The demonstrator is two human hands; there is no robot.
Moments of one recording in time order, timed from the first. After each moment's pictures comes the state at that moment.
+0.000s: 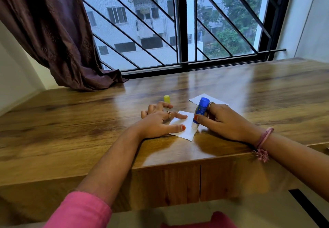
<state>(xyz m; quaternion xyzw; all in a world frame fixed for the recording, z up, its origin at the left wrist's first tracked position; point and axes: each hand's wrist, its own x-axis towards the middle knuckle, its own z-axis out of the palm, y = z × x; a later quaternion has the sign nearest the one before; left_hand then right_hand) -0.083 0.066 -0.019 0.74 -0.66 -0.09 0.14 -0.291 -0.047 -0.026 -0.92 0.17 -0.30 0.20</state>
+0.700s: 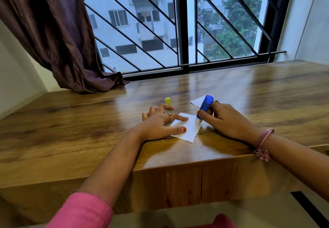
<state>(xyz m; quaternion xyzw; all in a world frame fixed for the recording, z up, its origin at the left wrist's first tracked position) -0.082 0.066 -0.020 0.73 -0.66 -0.09 0.14 -0.289 -0.051 -0.025 -0.90 0.24 -0.31 0.19</state>
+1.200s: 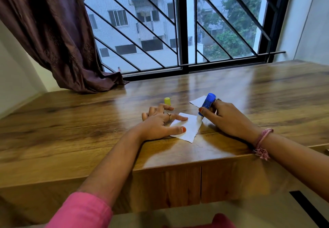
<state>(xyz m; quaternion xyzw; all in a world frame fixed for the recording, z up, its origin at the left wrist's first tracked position) -0.084 0.066 -0.020 0.73 -0.66 -0.09 0.14 -0.289 -0.055 -0.024 -0.89 0.26 -0.32 0.20</state>
